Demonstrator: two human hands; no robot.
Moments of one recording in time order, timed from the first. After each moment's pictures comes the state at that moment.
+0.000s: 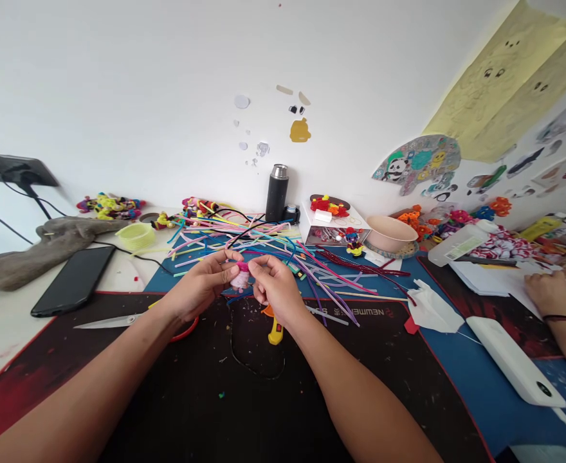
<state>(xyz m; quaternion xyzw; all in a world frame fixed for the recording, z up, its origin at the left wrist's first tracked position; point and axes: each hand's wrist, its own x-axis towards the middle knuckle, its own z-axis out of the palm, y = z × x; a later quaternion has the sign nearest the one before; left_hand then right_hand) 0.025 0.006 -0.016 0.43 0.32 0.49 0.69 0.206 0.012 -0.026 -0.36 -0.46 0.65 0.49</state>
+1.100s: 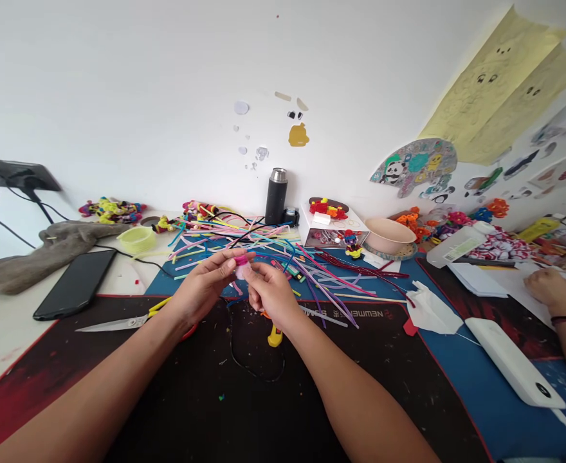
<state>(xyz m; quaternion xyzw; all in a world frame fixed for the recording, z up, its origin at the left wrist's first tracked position) 0.034 0.007 -0.021 0.41 0.34 0.56 0.64 0.202 0.008 -0.028 -0.34 -0.49 0.66 0.45</state>
